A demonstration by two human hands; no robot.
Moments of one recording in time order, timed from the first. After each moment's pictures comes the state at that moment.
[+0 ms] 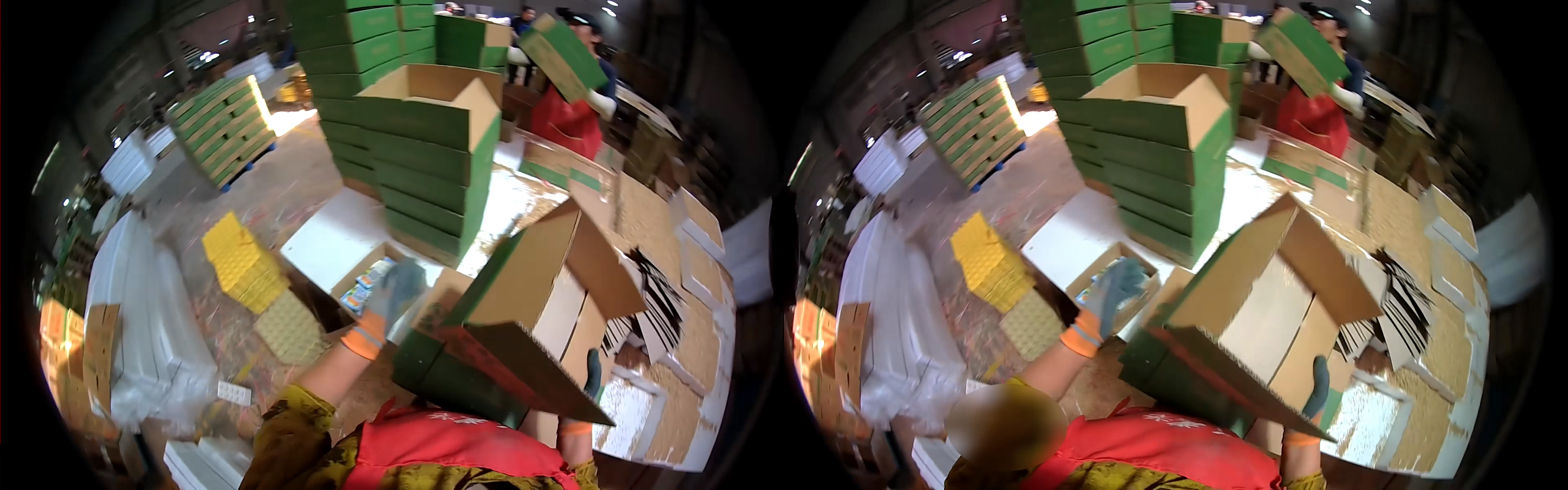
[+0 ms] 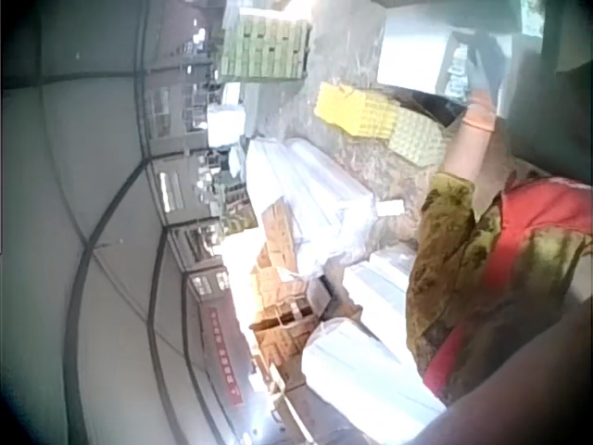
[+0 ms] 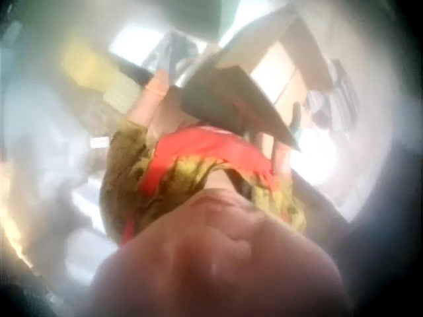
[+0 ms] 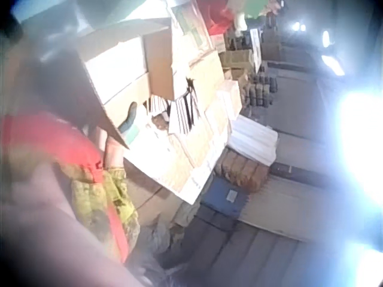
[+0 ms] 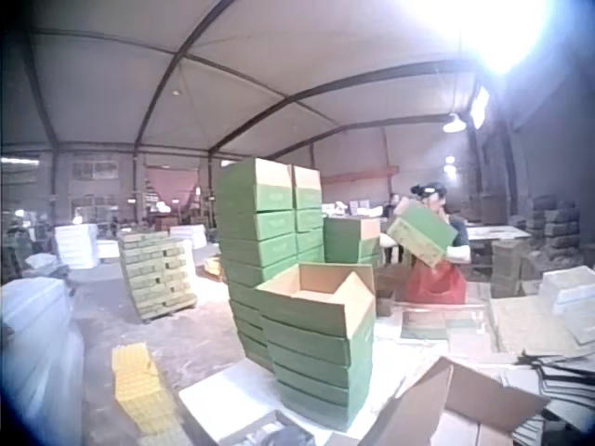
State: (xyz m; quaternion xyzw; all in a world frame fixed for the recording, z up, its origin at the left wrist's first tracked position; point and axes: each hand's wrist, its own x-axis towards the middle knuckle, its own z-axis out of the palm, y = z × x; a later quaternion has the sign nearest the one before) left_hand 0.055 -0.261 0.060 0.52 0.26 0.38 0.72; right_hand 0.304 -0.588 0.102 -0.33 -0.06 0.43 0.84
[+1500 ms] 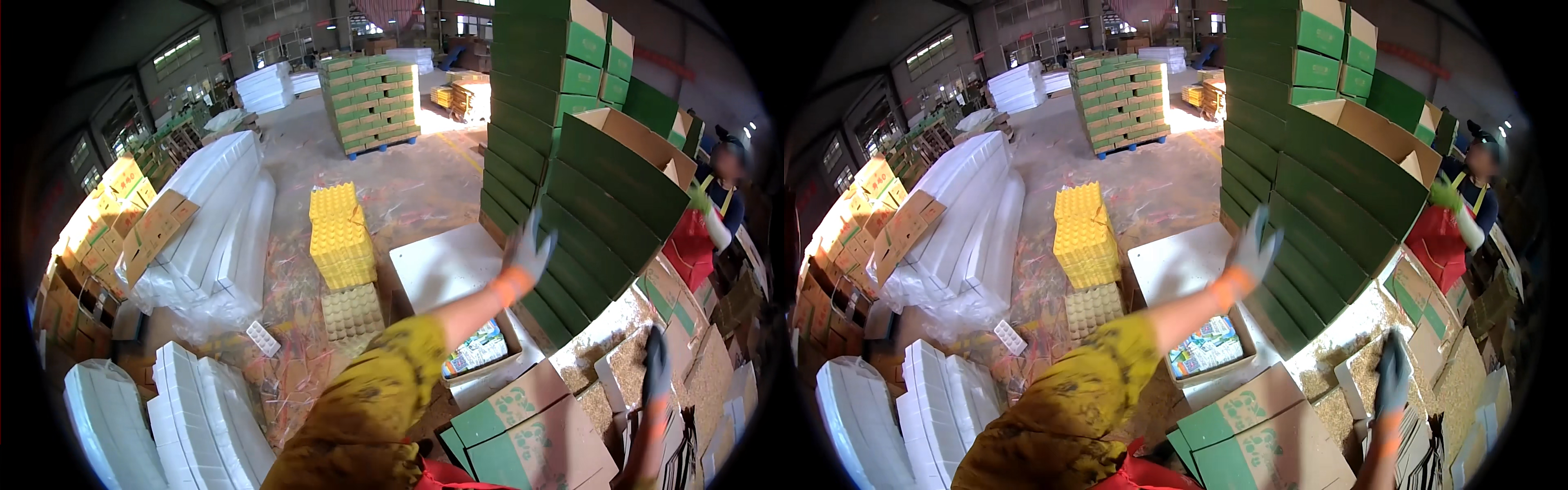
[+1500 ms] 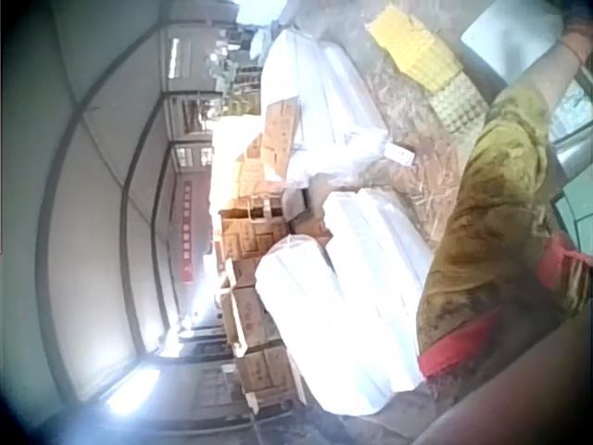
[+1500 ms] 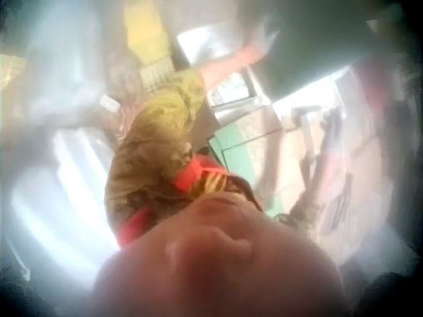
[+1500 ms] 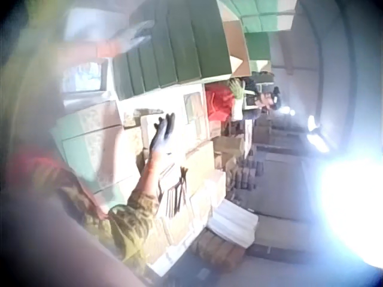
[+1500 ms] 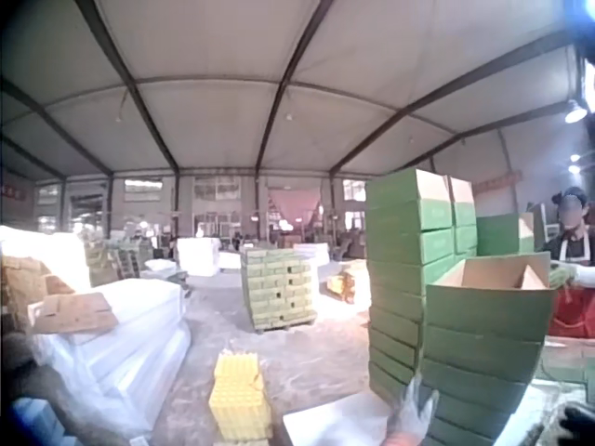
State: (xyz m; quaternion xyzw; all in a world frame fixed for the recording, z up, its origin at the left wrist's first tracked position) left_hand 0.116 -0.087 0.151 0.69 0.41 0.57 0.17; right_hand 0.395 -0.323 0.180 -0.66 -0.51 0.23 0.49
